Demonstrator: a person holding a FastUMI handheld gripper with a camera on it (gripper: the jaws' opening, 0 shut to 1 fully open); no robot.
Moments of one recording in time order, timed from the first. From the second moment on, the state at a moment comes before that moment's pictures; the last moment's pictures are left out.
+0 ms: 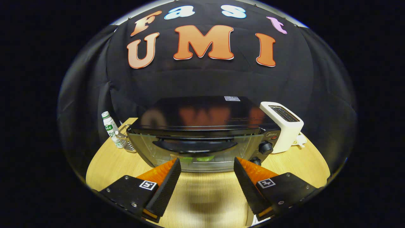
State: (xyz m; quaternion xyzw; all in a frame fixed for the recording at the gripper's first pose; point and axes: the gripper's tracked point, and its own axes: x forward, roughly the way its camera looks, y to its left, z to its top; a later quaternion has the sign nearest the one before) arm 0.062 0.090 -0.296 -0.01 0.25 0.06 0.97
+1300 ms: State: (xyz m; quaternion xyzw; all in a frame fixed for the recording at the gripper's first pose) arm -0.009 -0.027 -0.021 0.05 0.03 0.00 1.00
